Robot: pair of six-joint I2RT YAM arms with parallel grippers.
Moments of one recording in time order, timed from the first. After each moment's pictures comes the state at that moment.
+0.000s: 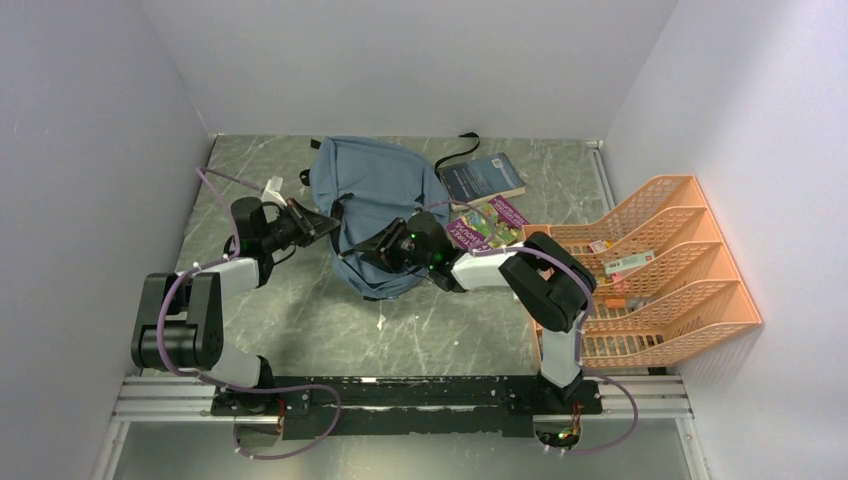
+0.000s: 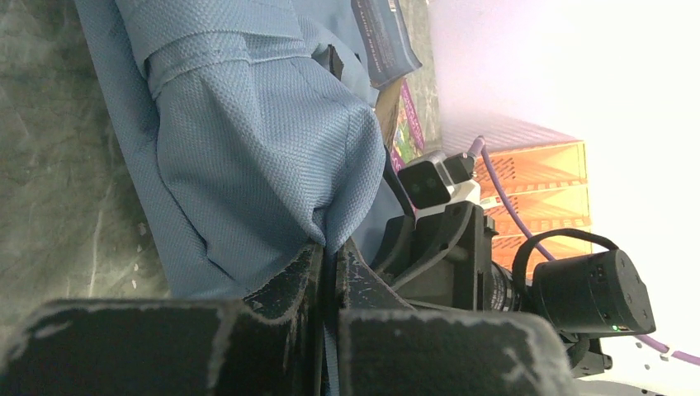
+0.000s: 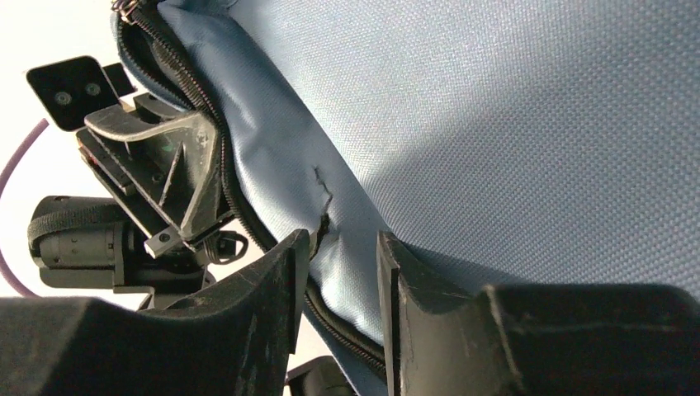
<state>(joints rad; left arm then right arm) 0.00 1.48 0.56 0.60 0.73 -0.87 0.80 1.90 0.93 0.60 -0.21 1.46</state>
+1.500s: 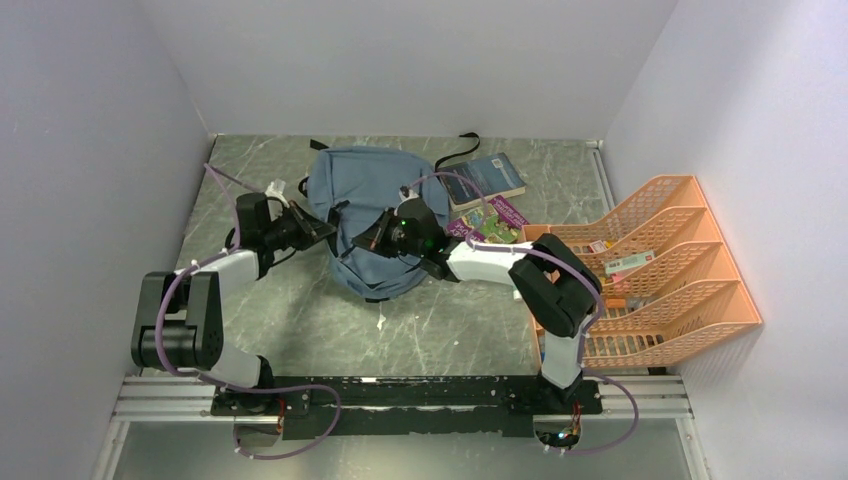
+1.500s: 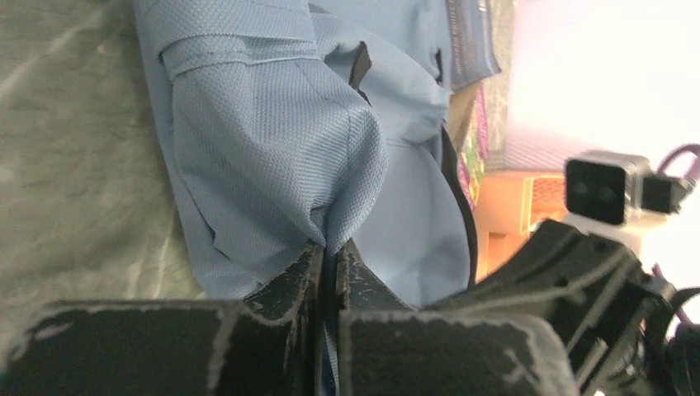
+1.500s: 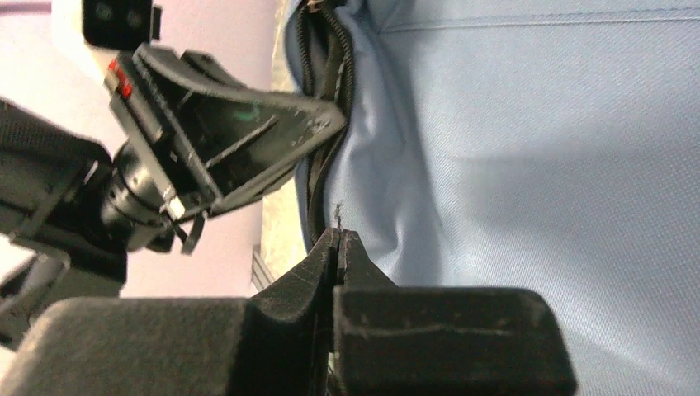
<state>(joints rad) -0.01 1.48 0.61 0.36 0.62 -0.78 0.82 1.87 1.07 0.43 -0.13 1.10</state>
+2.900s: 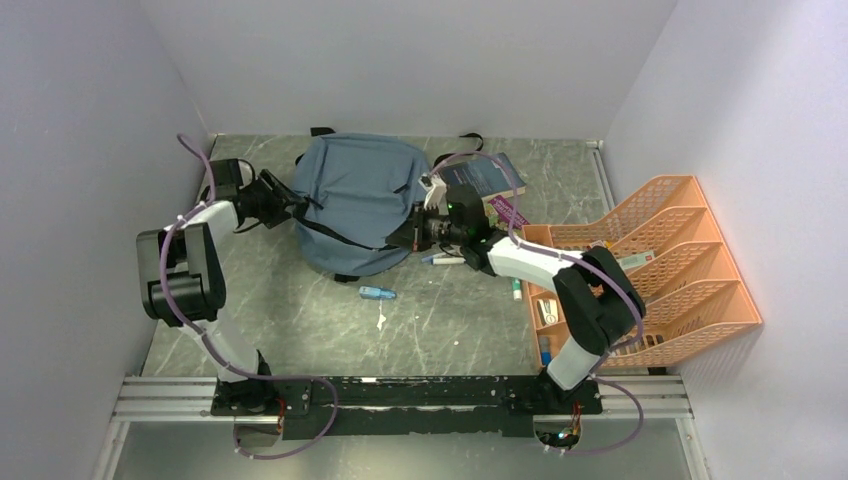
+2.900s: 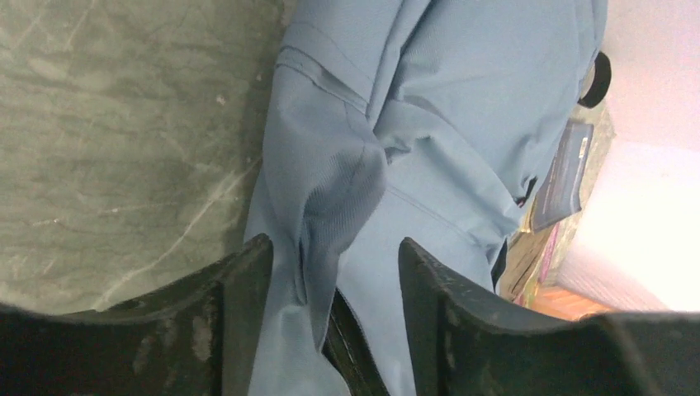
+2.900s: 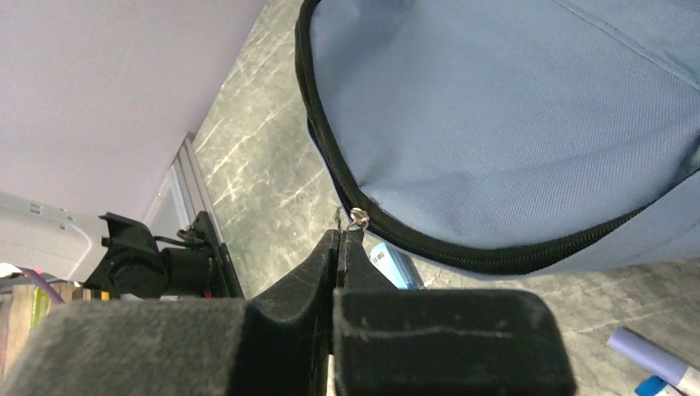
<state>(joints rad) 0.17 1.79 1.08 -0.09 0.46 -0.67 0.63 1.64 0.91 0.38 -0.53 0.56</state>
